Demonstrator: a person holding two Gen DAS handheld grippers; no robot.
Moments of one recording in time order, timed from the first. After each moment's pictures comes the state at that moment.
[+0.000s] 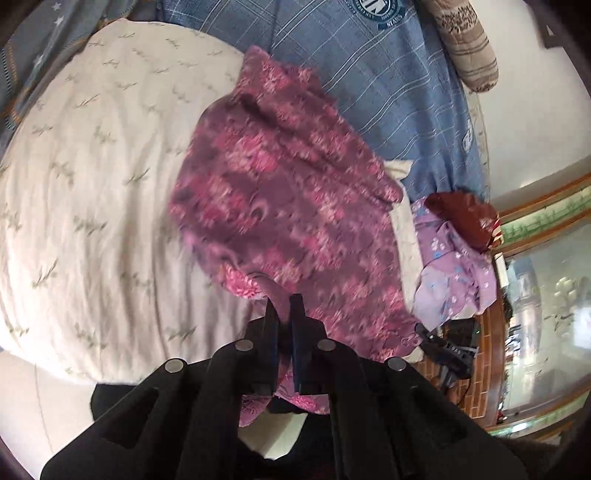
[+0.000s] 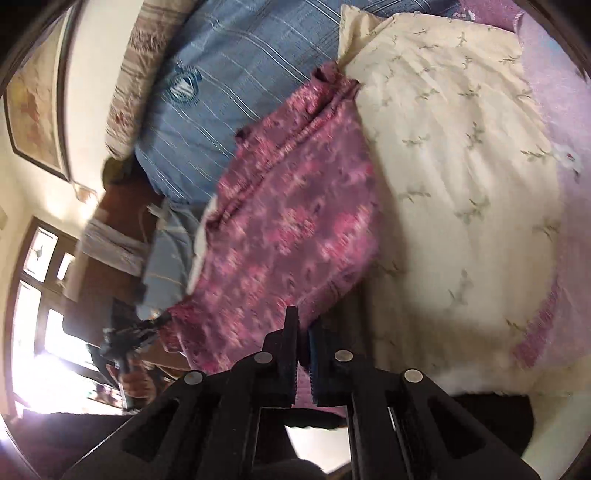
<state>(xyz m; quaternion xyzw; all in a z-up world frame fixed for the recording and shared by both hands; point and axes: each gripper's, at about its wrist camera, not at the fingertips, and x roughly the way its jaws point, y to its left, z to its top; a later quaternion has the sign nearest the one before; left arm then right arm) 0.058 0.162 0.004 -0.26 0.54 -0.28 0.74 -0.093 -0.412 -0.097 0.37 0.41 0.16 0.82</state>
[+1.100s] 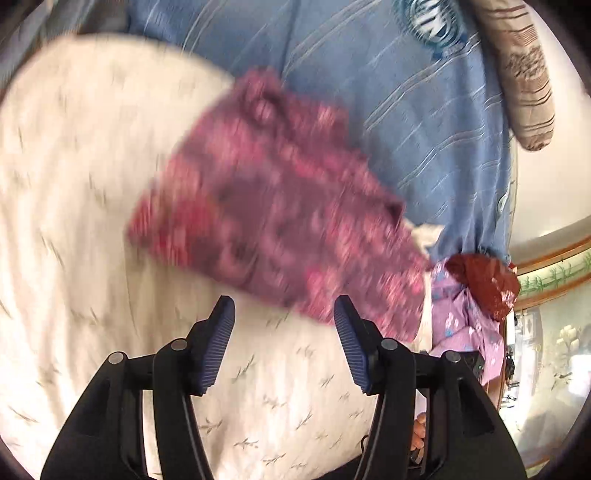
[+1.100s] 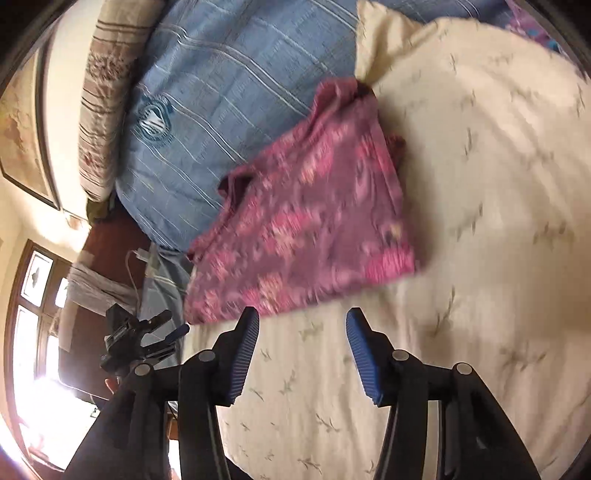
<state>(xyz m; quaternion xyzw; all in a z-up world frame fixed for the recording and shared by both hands) 0.212 0.094 -0.035 -0.29 0.56 -0.22 0.75 0.087 -0.404 -0.096 0.38 0.41 0.14 0.82</state>
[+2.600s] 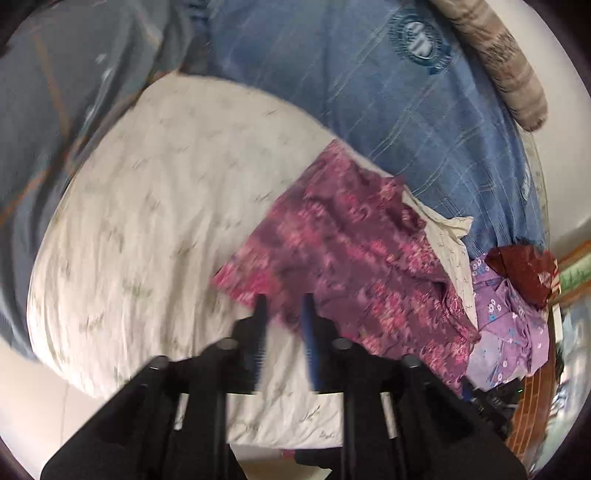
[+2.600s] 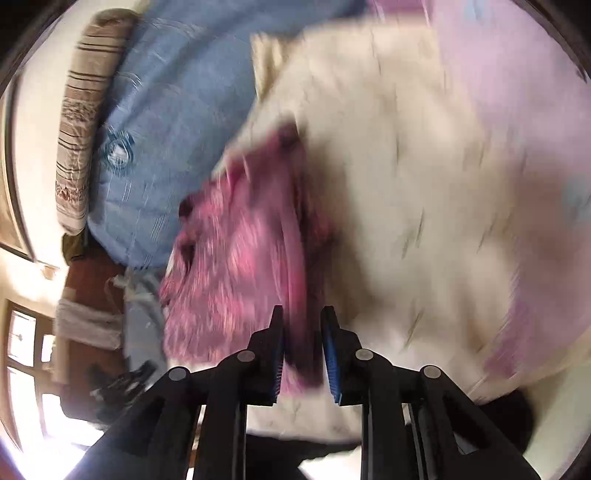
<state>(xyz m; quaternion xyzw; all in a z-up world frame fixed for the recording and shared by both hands) 0.105 0.146 0.009 -0.22 0.50 -0.13 0.83 -0.058 -0.433 -0.084 0.42 0.39 0.01 0.82</state>
